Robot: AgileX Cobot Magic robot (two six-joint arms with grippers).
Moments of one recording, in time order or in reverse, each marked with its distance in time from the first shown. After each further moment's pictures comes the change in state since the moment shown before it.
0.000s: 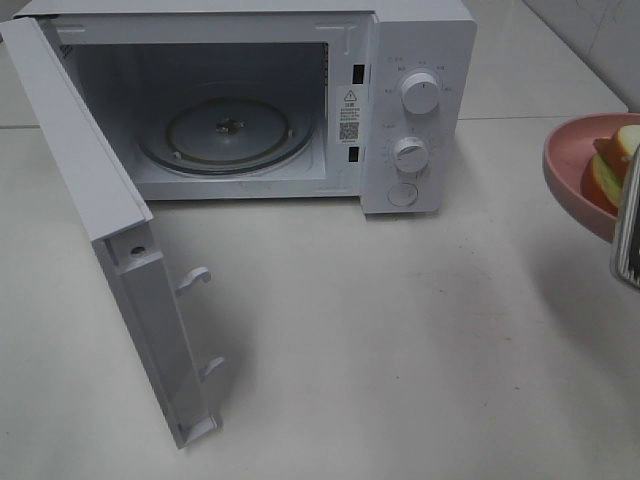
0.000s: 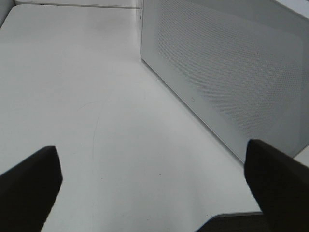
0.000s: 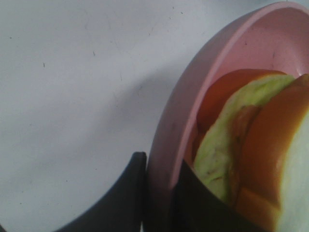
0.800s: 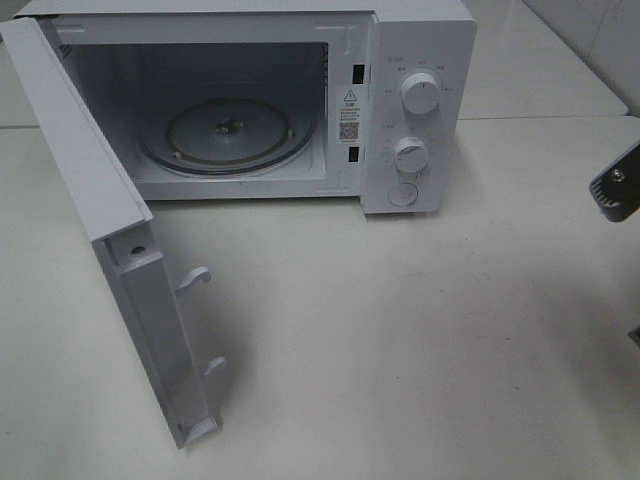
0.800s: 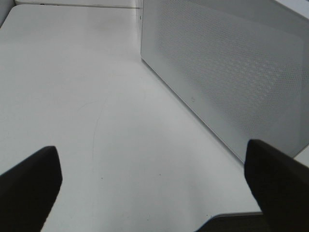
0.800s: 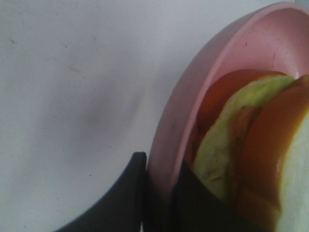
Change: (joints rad) left arm 0.000 0.000 0.000 0.000 0.000 0.000; right arm 0.000 0.205 0.000 -0.190 0.132 0.854
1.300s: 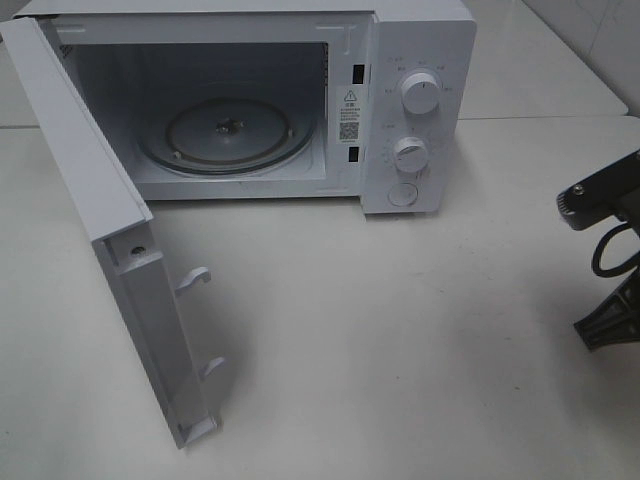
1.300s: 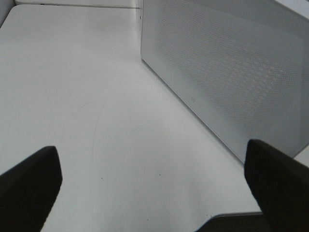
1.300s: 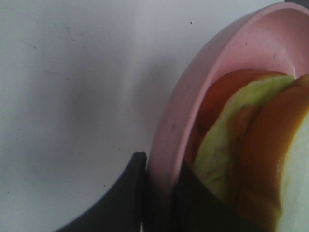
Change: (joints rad) left arm 0.000 0.000 0.000 0.000 0.000 0.000; right arm 0.000 0.242 0.000 -0.078 -0.002 0.377
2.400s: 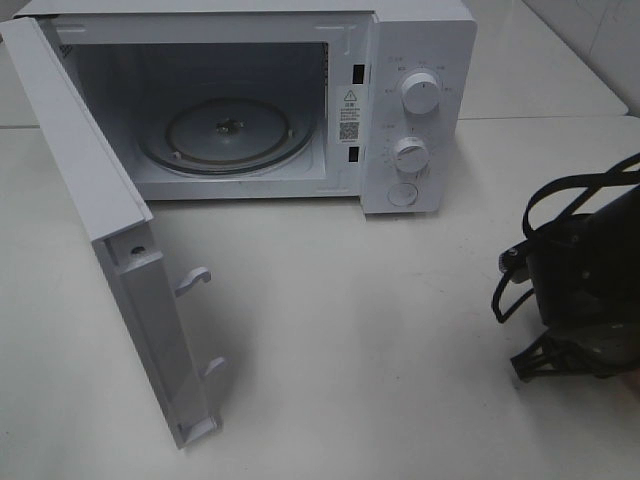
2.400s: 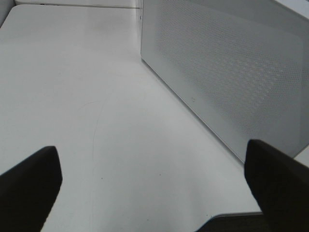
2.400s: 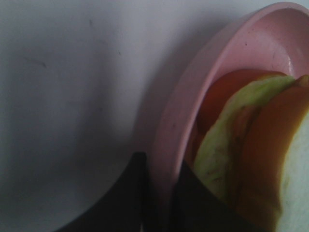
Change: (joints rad) left arm 0.000 0.000 0.000 0.000 0.000 0.000; right arm 0.000 0.461 -0.033 -0.207 -0.127 0.434
